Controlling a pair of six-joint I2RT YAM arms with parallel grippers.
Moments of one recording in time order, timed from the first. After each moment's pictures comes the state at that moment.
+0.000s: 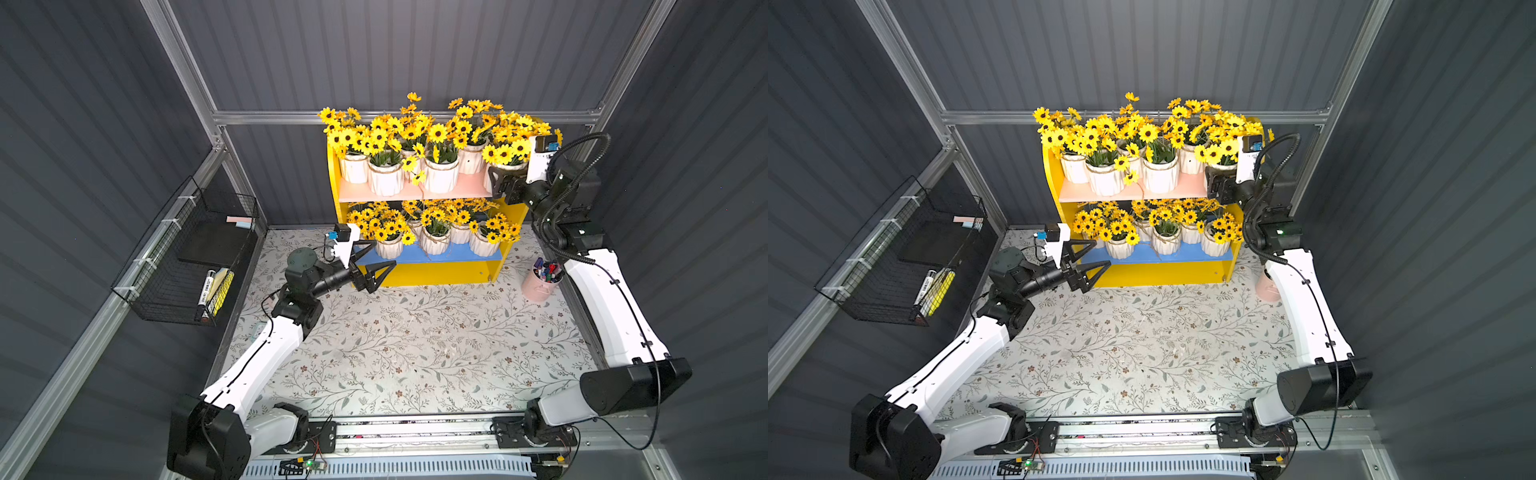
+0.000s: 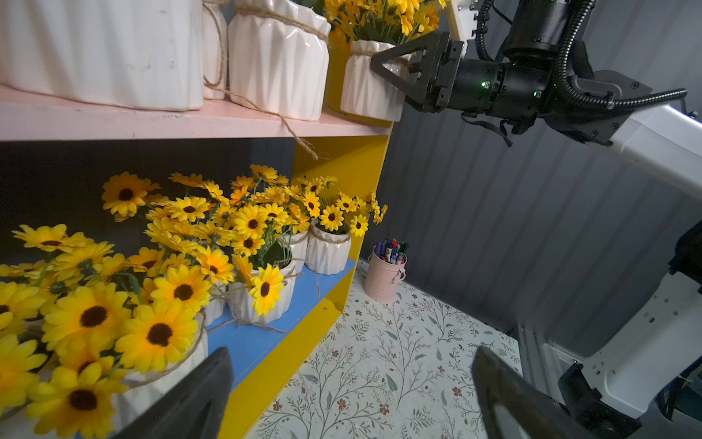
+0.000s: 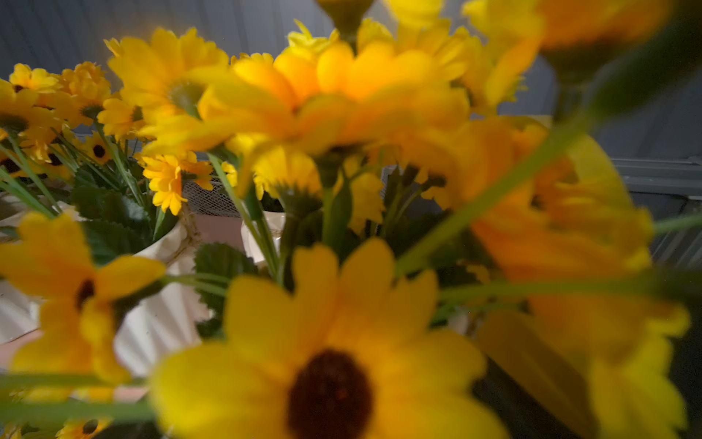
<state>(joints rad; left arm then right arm) -0.31 1.19 0.90 0.37 0.74 -0.26 0.14 1.49 1.73 -0.26 -0.14 0.02</state>
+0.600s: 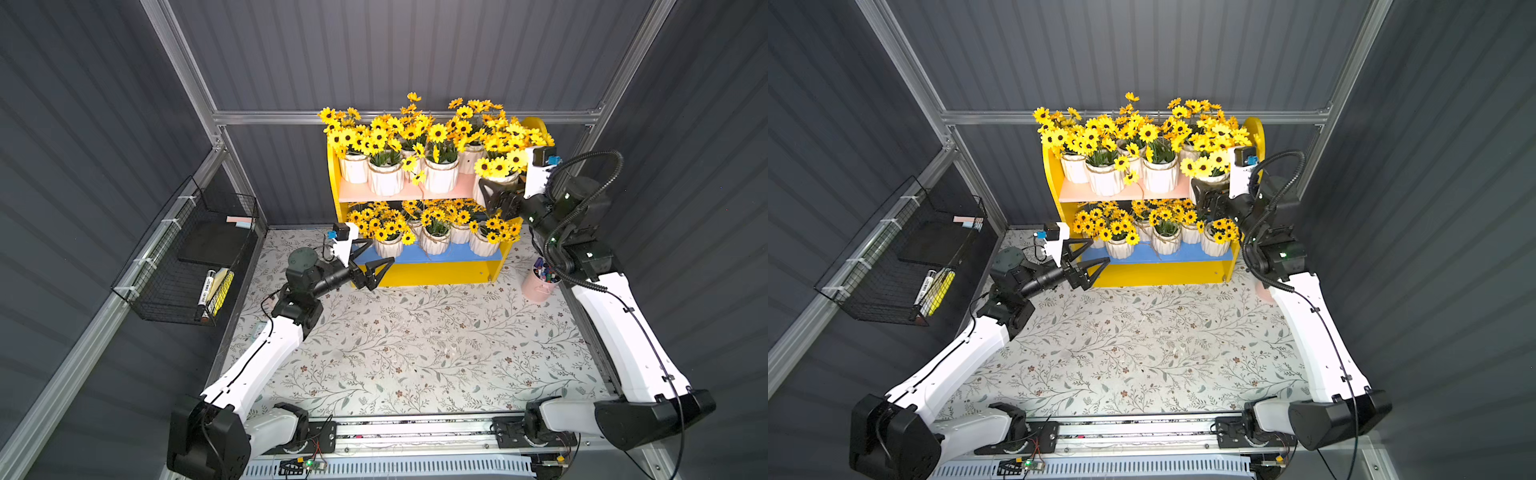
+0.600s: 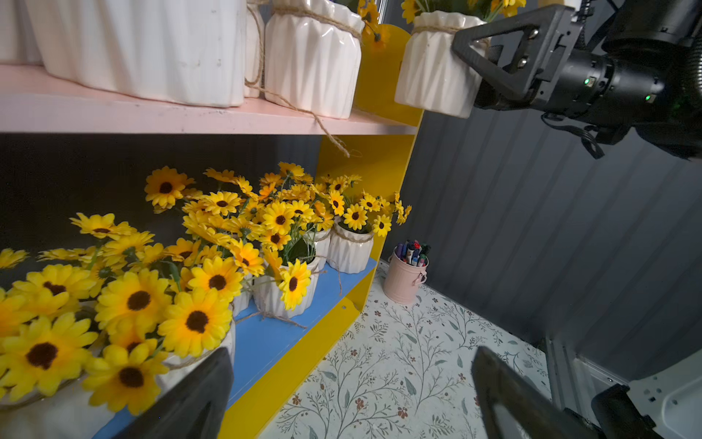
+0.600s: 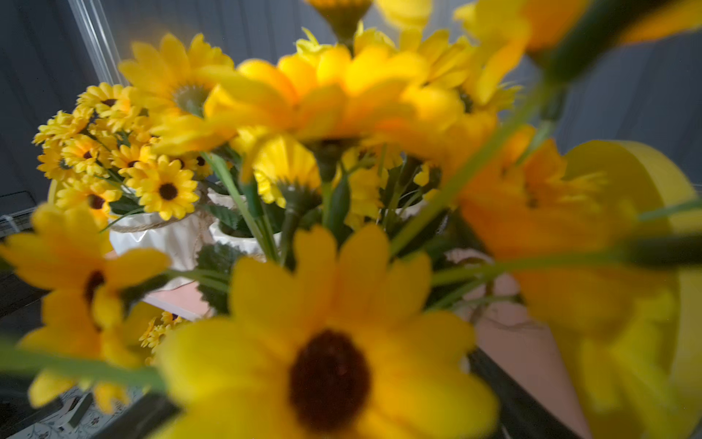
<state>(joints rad) -0.31 1.18 0.90 0.33 0.64 -0.24 0.26 1.31 1.57 -0.21 -0.20 0.02</state>
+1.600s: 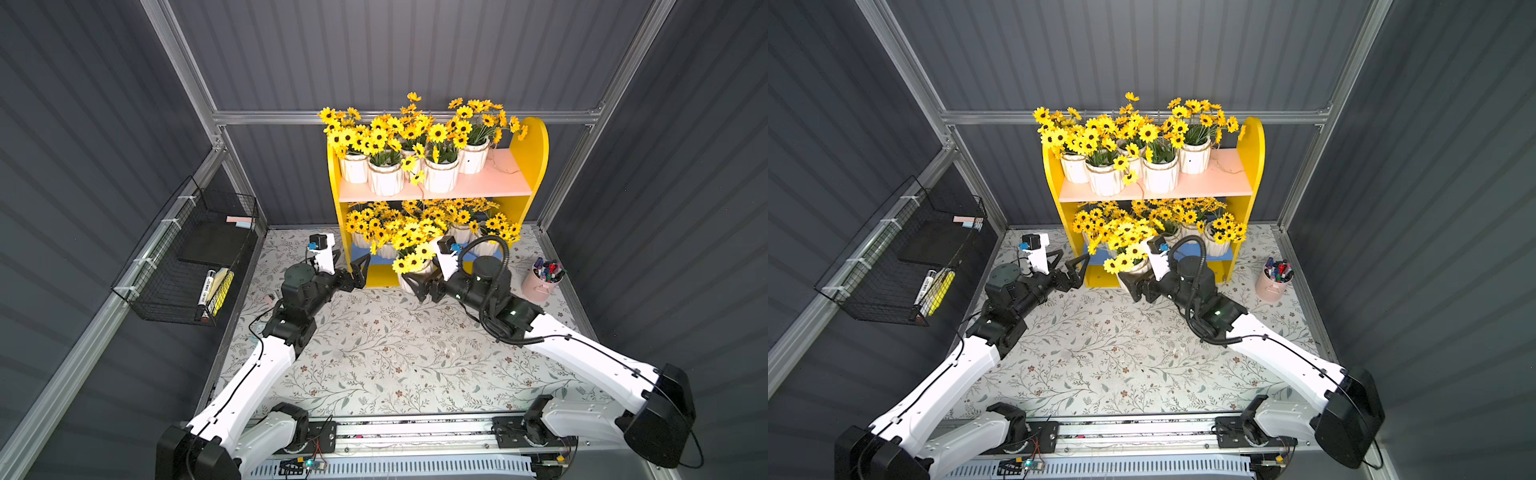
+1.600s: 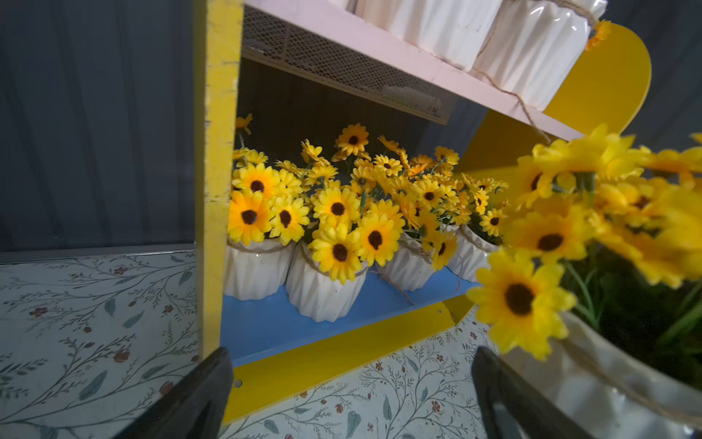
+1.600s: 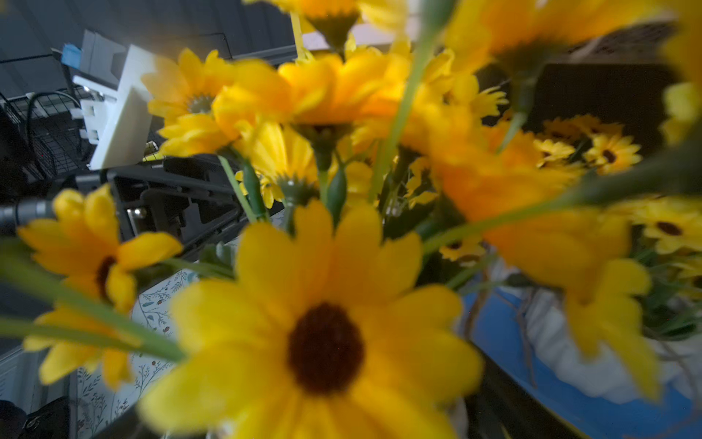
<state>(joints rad) -0.31 1.02 0.78 0.16 0.15 -0.32 0.76 1.27 0.94 0.17 -0.12 0.09</state>
